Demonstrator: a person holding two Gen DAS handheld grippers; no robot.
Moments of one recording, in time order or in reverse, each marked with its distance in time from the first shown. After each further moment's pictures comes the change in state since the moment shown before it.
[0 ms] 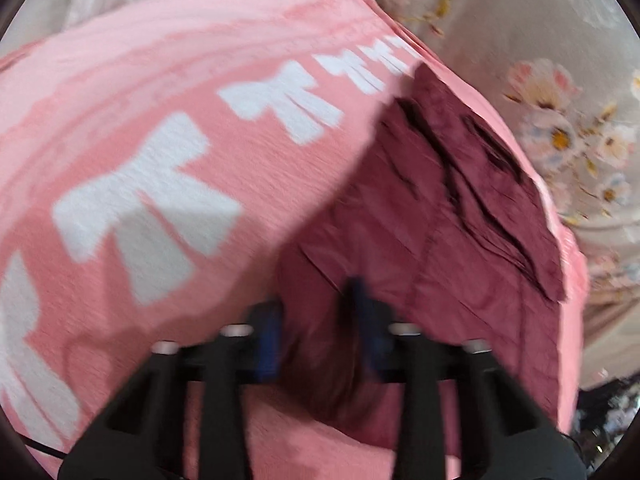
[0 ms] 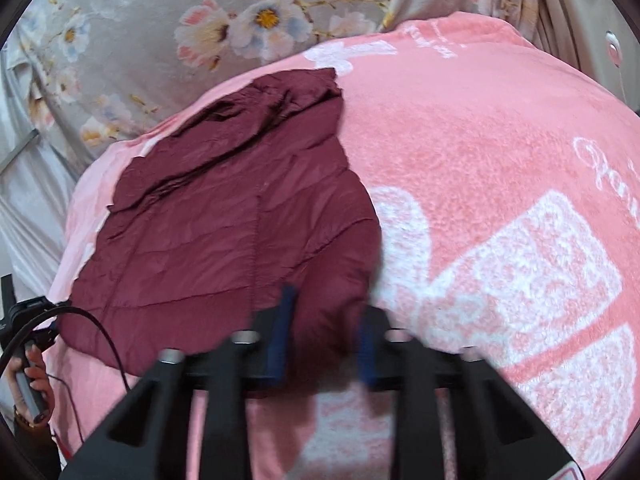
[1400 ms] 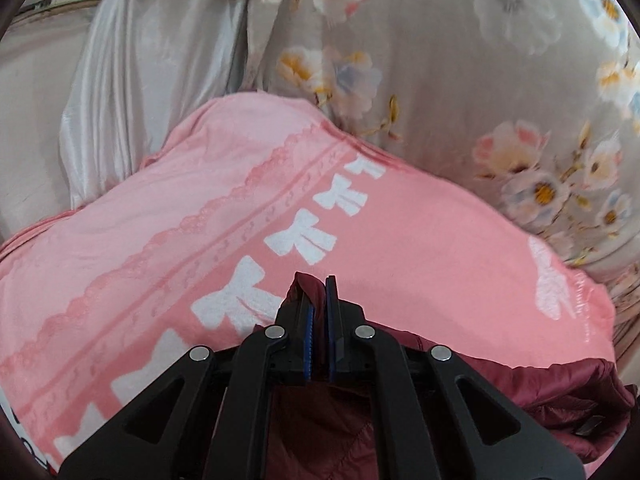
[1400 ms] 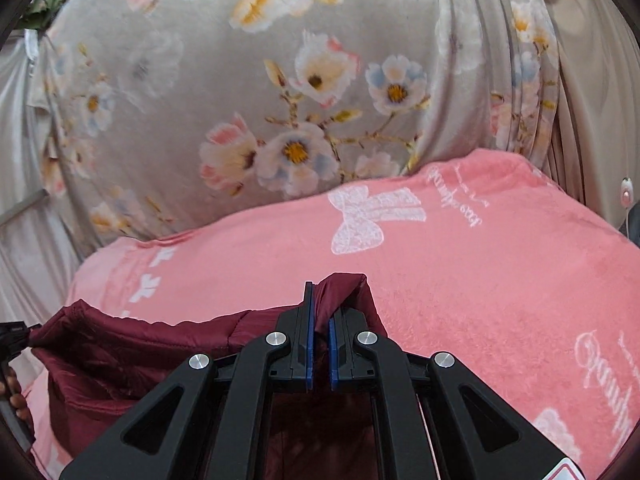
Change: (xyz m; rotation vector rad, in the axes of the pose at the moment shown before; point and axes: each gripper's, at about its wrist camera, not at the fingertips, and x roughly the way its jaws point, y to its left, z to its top) left arm -0.060 -0.117 0.090 0.186 -0.355 0.167; right arm -0.020 0.066 0.136 -0.053 -0.365 -0.049
